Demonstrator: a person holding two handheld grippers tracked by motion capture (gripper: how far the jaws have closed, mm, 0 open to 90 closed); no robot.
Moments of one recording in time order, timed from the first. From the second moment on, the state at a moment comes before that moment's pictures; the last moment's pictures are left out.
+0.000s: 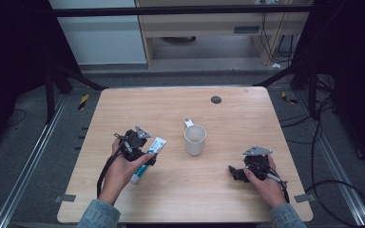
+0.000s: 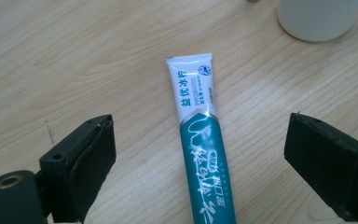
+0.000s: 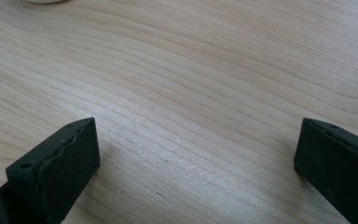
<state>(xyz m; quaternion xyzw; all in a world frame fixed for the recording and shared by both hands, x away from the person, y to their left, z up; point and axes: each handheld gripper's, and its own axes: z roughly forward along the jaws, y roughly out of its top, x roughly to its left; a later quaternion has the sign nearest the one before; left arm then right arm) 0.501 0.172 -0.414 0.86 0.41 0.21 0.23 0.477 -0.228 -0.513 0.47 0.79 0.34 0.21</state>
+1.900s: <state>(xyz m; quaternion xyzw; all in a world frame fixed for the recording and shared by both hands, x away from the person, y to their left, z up) 0.559 0.152 -0.463 0.86 0.47 0.13 0.16 0.477 -0.228 -0.513 0.47 0.79 0.34 0.21</state>
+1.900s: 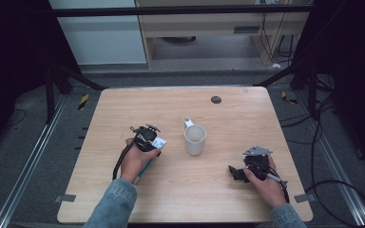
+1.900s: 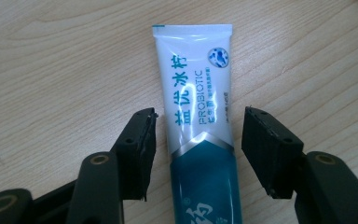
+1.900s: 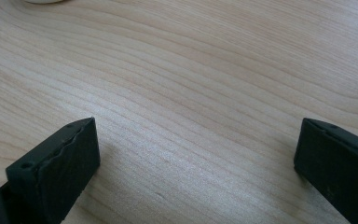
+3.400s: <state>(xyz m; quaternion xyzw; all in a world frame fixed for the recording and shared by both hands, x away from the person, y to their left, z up) 0.568 0.155 -0.458 0.87 0.45 0.08 0.16 0.477 -0.228 -0.513 0.47 0.79 0.34 0.21</state>
